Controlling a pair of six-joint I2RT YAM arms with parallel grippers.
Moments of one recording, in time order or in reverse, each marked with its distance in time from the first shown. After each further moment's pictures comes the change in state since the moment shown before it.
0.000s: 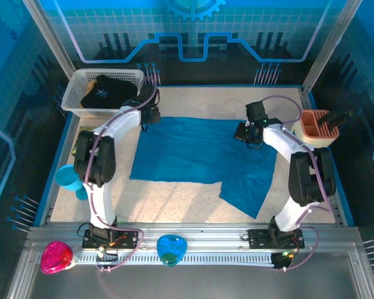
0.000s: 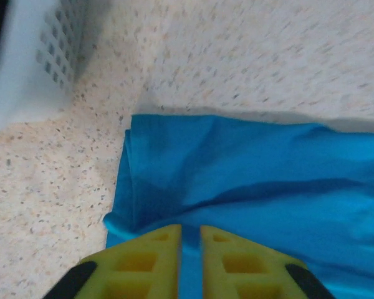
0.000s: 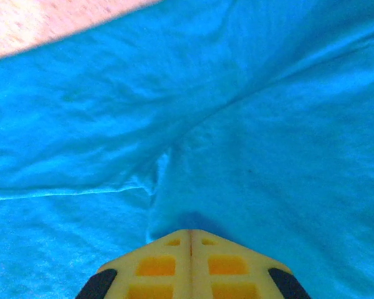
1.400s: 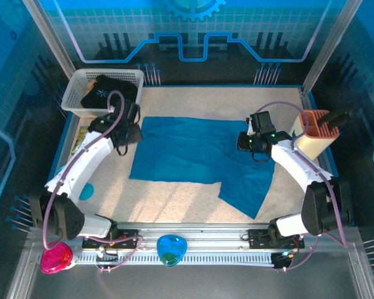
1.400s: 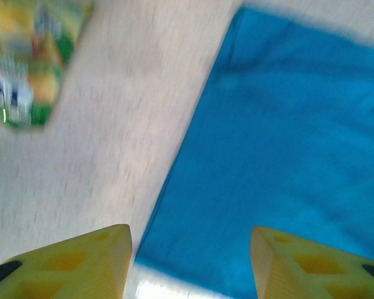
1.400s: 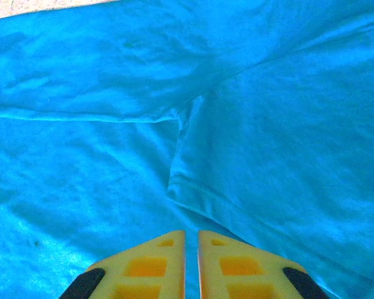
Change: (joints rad) left arm -0.035 -0.666 -0.382 -0.391 -0.034 -0.288; right arm 0.042 -0.320 -0.176 -0.041 -0.024 -0.120
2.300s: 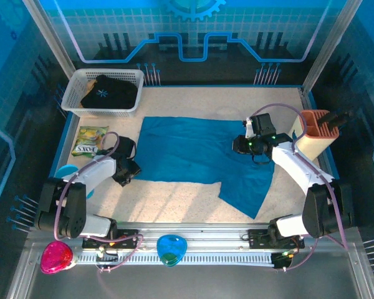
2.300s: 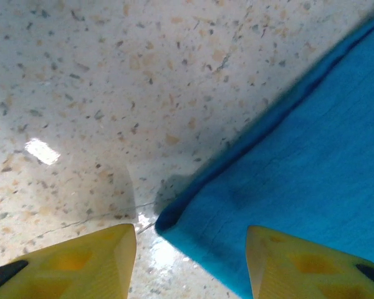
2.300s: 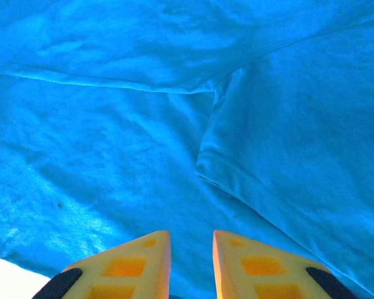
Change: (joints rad) left arm 0.121 0.030 -0.530 0.367 0.210 -0.361; right arm 0.000 -0.013 -0.027 -0.001 -0.118 -0.056
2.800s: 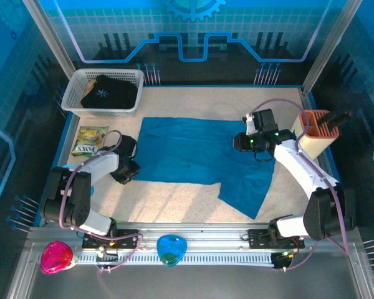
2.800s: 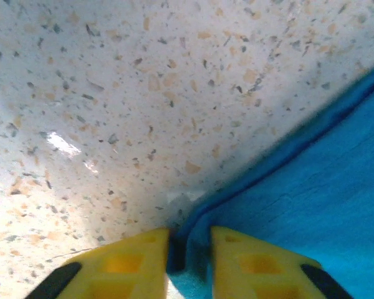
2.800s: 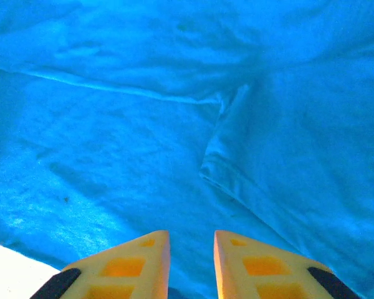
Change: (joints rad) left arm 0.008 0.114 0.052 -0.032 -0.026 0.005; right arm 0.000 -0.038 0.087 -0.092 0.006 -0.087
